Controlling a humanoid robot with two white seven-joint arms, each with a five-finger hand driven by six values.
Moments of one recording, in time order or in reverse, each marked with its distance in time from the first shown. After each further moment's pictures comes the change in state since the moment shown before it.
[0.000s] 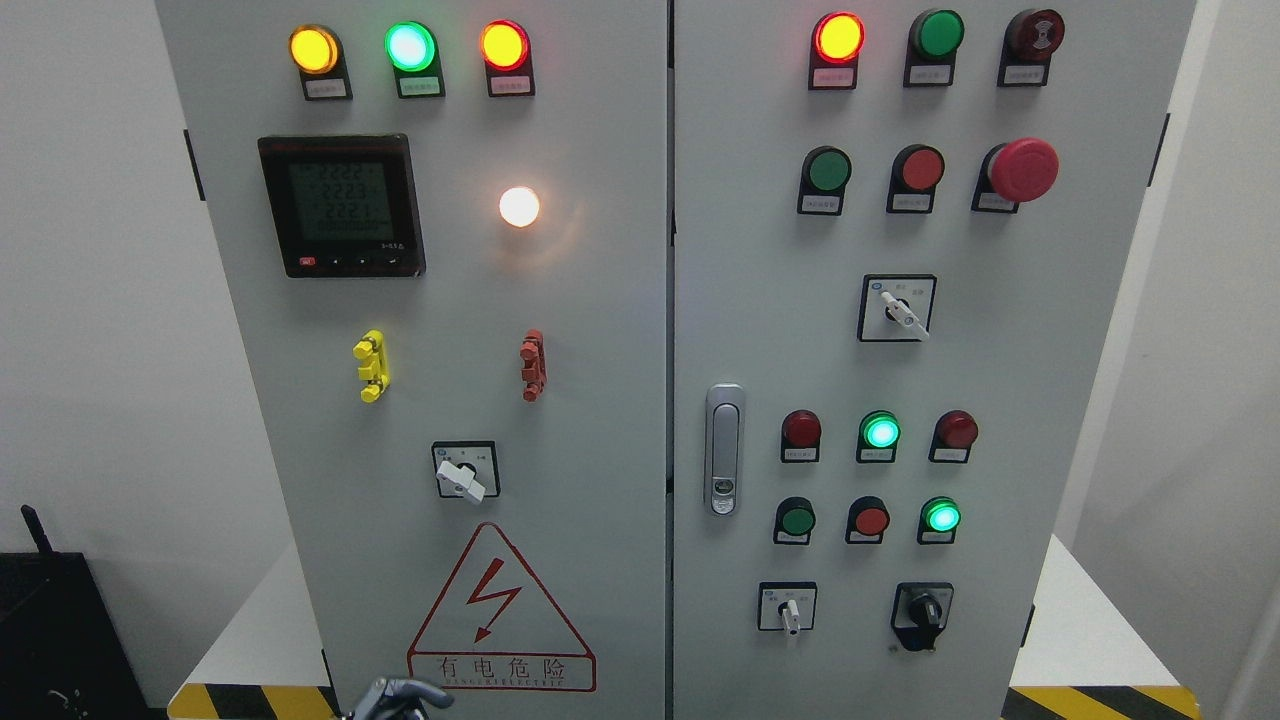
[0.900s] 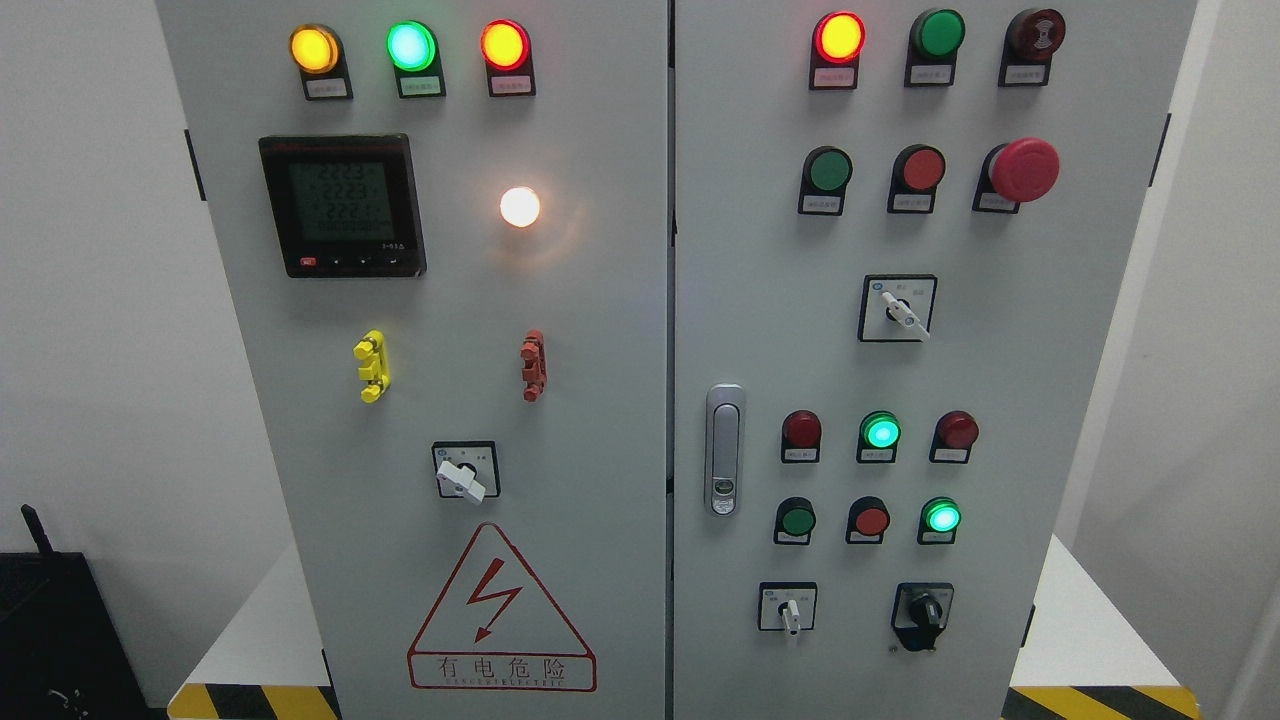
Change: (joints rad) left arm -0.057 0.084 0.076 1.220 -0.008 0.579 -0.244; right arm 0.000 0.000 0.000 -0.001 0.000 0.000 0.000
